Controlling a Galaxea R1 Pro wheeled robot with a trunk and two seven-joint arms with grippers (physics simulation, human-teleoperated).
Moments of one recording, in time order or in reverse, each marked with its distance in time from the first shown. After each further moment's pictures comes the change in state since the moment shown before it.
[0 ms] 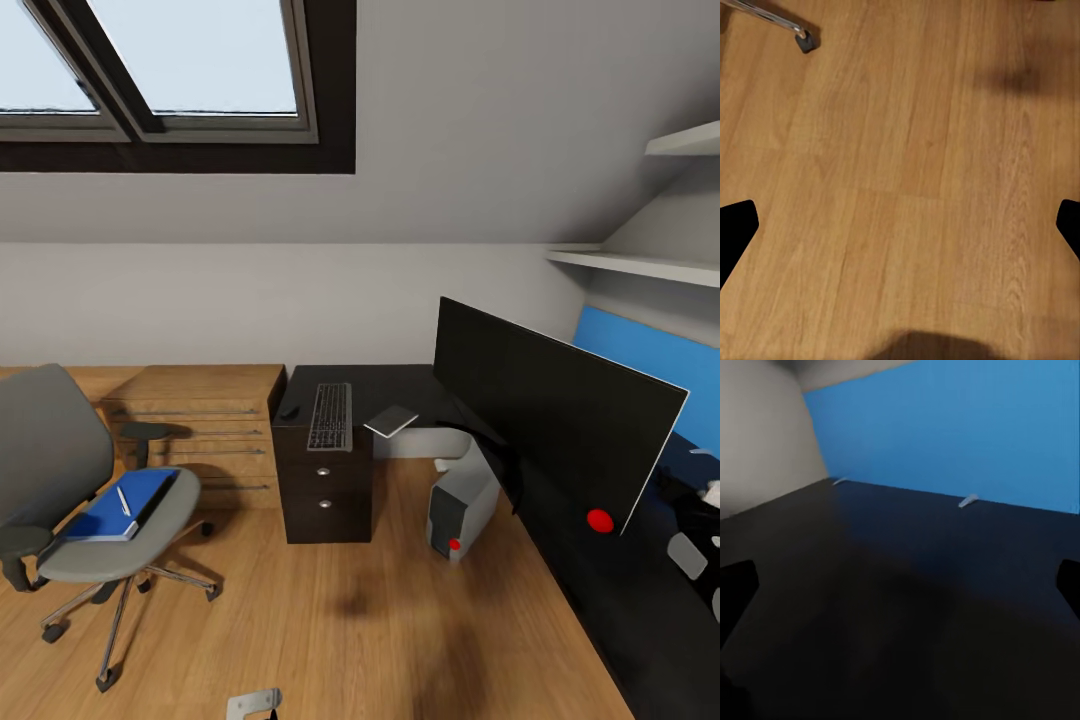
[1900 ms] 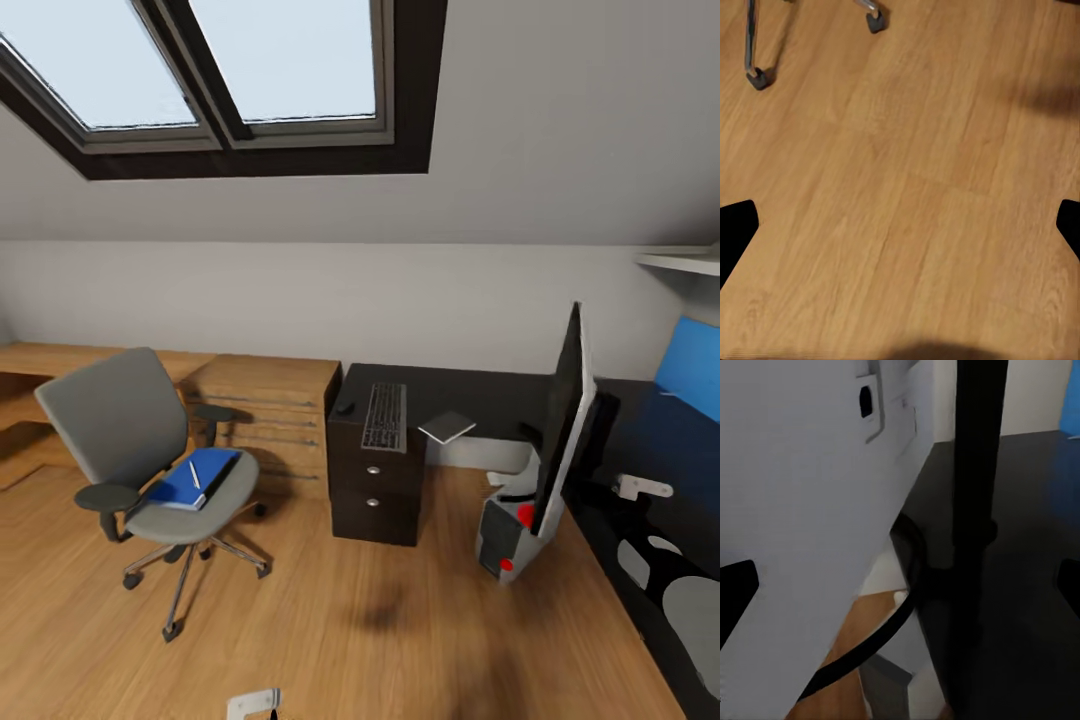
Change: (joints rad) left arm 0.000 0.000 0.000 0.000 0.000 0.000 0.000; right arm 0.001 0.108 0.011 0.038 0.255 -0.003 0.186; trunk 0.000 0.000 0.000
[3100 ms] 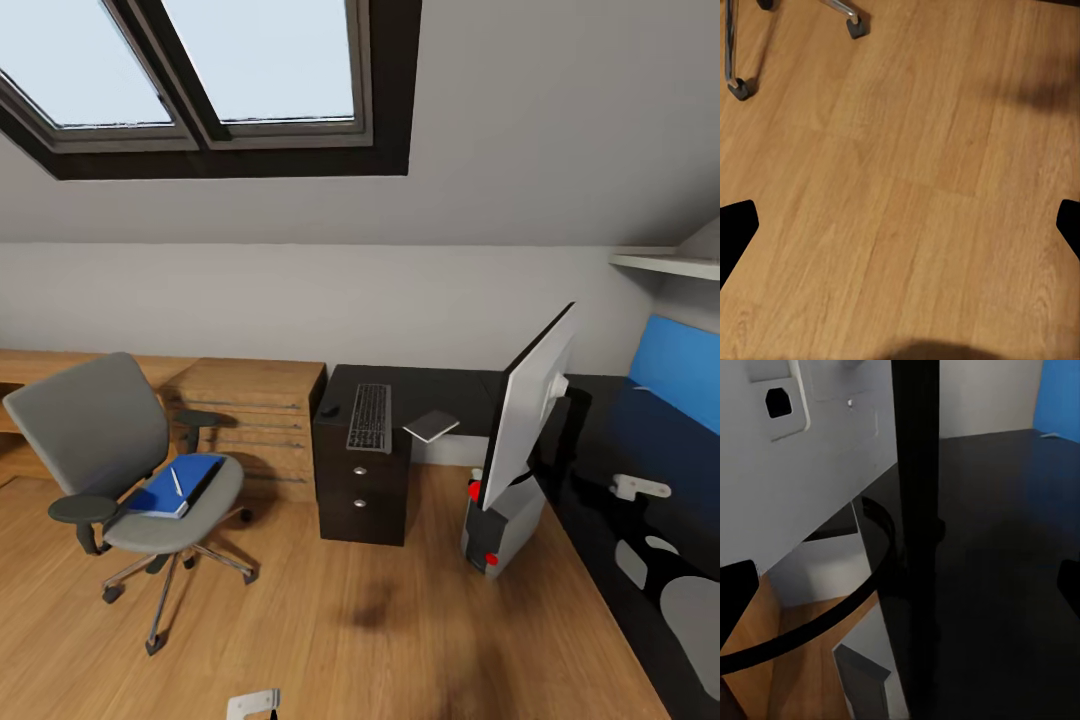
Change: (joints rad) left arm 0.000 0.000 0.000 0.002 0.000 0.000 0.000; right arm 0.000 0.006 0.003 0.001 0.002 0.002 -0.005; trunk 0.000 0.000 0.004
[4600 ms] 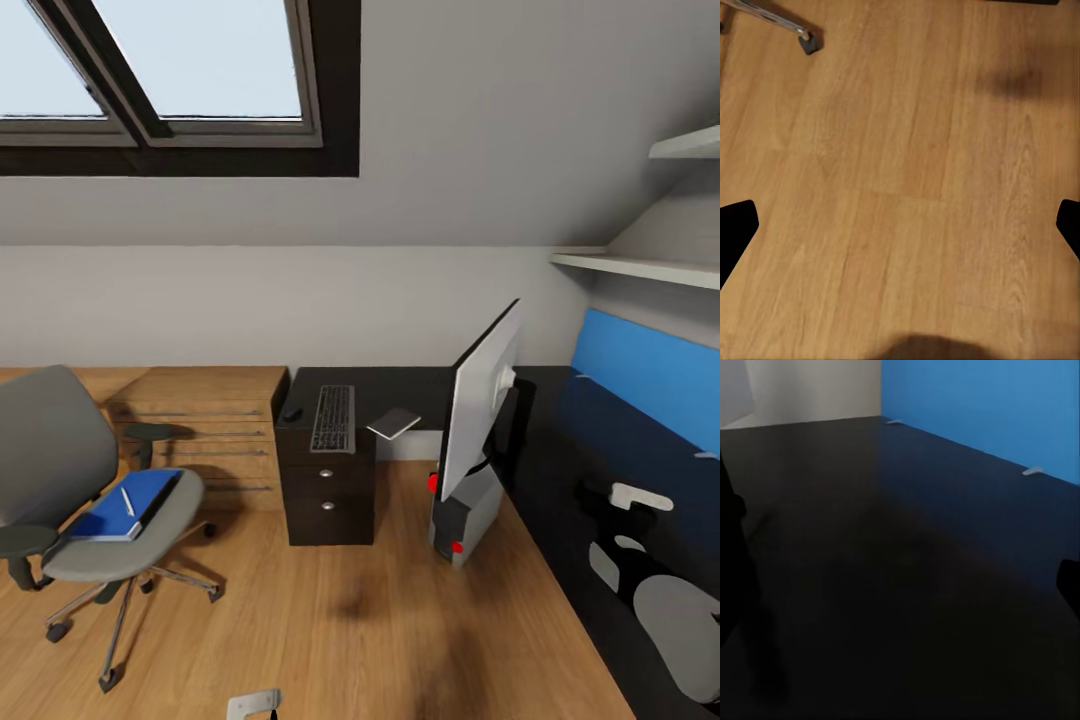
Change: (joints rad) left arm 0.000 0.000 0.000 0.000 0.000 0.000 -0.001; right arm 0.002 0.065 -0.003 0.009 0.103 0.002 -0.364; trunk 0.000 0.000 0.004
